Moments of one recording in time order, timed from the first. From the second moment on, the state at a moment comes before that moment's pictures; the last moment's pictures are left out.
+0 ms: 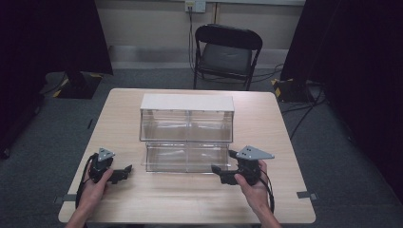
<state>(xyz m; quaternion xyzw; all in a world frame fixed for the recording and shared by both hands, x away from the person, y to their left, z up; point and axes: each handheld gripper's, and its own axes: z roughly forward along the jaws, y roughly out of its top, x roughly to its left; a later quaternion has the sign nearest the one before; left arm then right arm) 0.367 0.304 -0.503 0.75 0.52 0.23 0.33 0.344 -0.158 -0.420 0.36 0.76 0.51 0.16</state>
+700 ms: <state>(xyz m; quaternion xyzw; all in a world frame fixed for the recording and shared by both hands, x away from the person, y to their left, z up) 0.367 0.304 -0.503 0.75 0.52 0.23 0.33 0.345 -0.159 -0.419 0.37 0.76 0.51 0.15</state>
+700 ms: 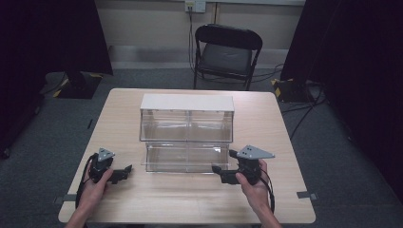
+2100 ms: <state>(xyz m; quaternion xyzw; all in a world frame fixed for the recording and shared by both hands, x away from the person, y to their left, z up) 0.367 0.304 -0.503 0.75 0.52 0.23 0.33 0.349 -0.160 -0.404 0.37 0.75 0.52 0.17</state>
